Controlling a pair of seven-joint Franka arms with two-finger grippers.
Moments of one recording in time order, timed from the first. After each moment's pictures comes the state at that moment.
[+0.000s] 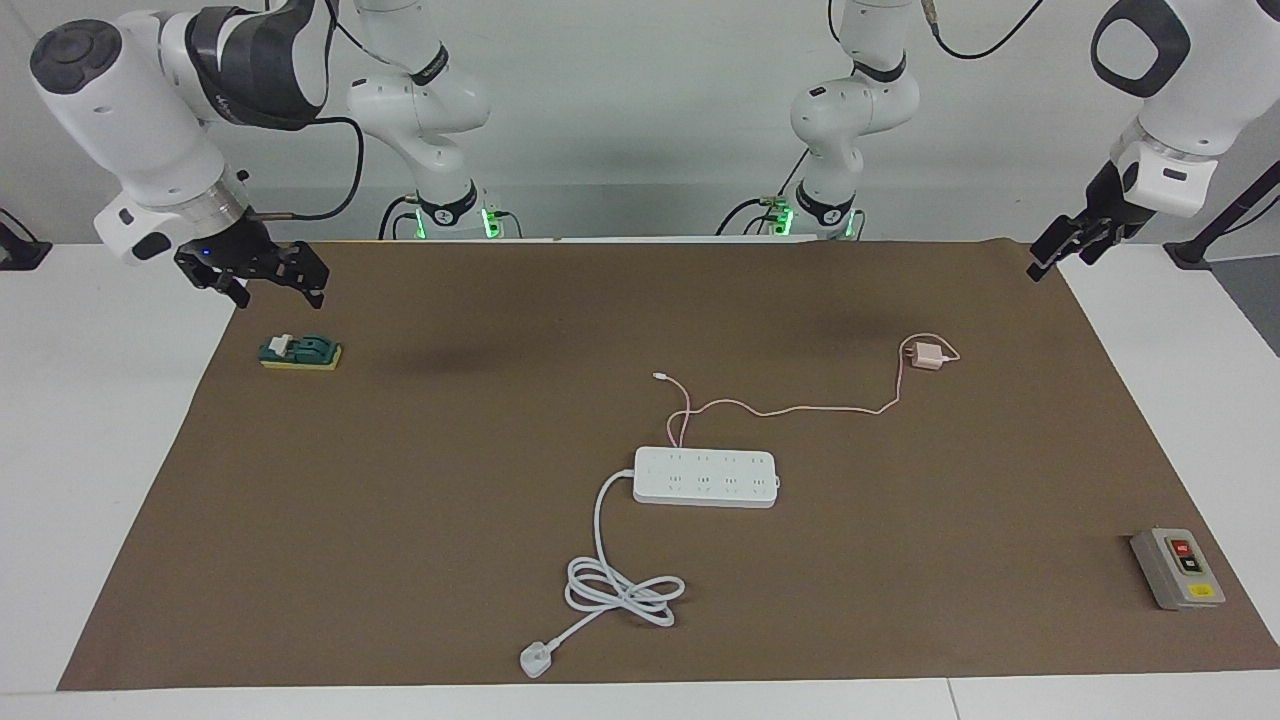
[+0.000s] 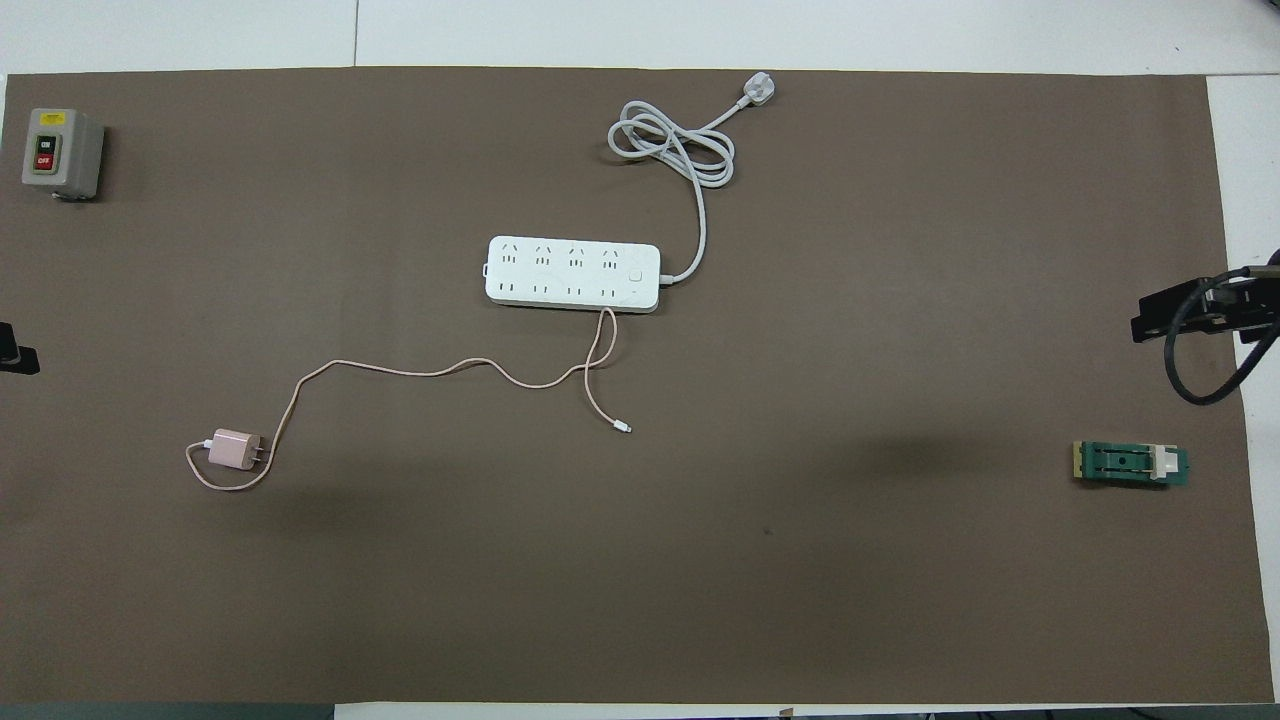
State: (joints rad) left arm 0.21 -0.14 -0.04 -1.82 -0.02 1.67 -0.07; right arm 0.10 -0.01 -0.22 -1.73 -0.01 1.63 -0.08
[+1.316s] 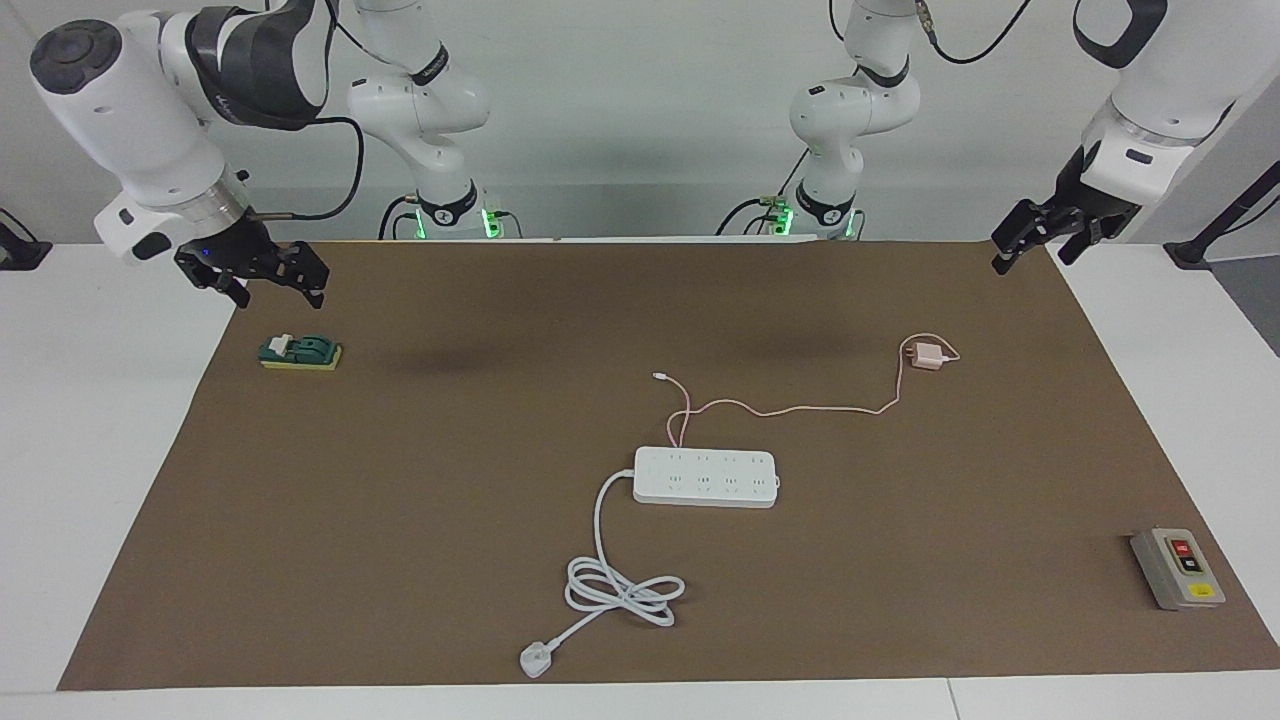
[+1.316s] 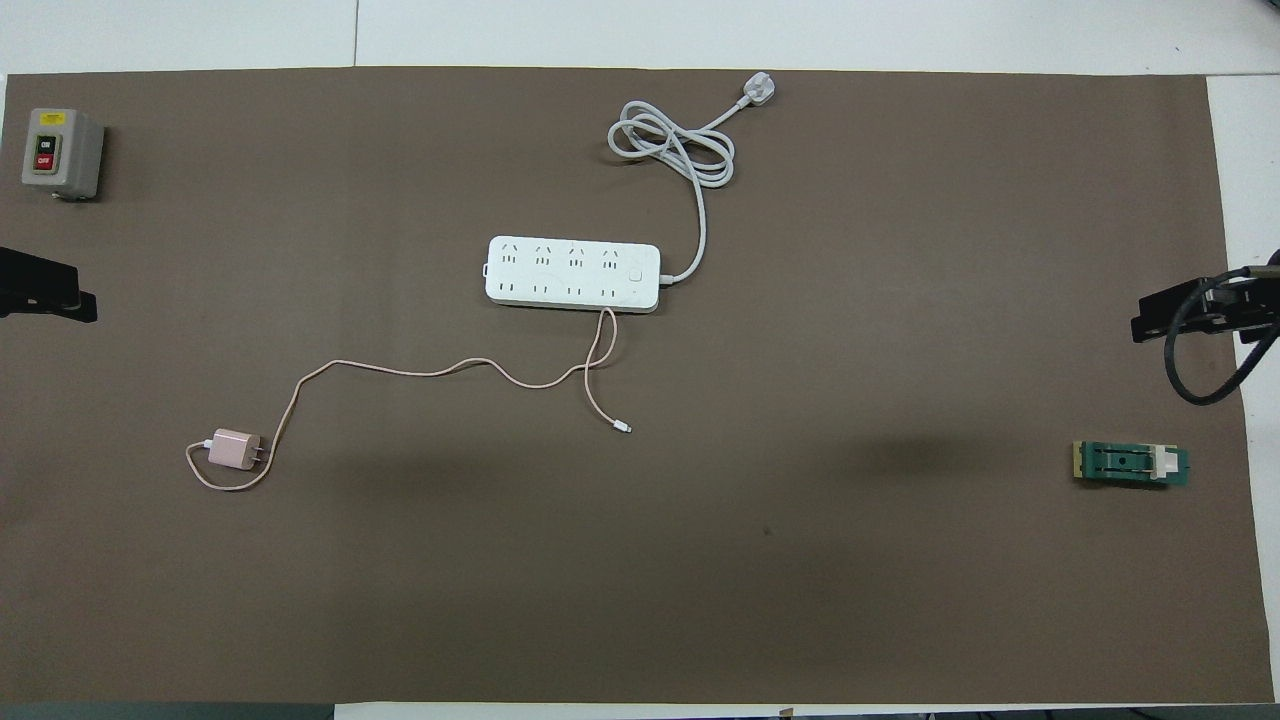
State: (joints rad) left arm 0.17 -0.02 -0.16 -1.58 -0.02 1.54 -0.07; right arm 0.10 -0.01 -0.22 -1.73 -0.01 1.63 -0.08
